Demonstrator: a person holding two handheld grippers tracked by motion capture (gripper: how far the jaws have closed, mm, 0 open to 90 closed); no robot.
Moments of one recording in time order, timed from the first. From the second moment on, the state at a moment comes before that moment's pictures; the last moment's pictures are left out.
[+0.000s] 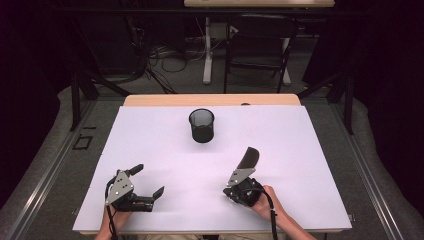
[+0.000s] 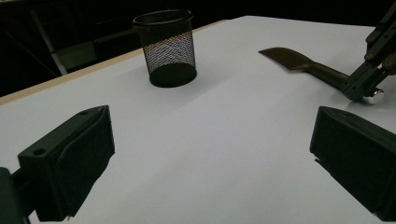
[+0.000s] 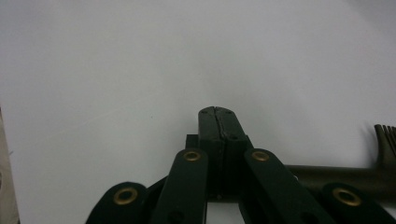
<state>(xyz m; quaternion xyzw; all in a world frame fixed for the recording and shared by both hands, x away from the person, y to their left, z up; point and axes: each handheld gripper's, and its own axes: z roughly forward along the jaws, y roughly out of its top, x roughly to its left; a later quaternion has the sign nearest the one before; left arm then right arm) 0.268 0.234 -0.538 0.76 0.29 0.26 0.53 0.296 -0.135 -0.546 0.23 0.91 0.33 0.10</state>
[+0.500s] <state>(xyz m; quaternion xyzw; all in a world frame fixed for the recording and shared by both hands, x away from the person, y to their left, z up) 0.267 0.234 -0.538 0.75 0.29 0.26 0.53 0.292 -0.147 -0.545 0.23 0.91 0.32 0.10</state>
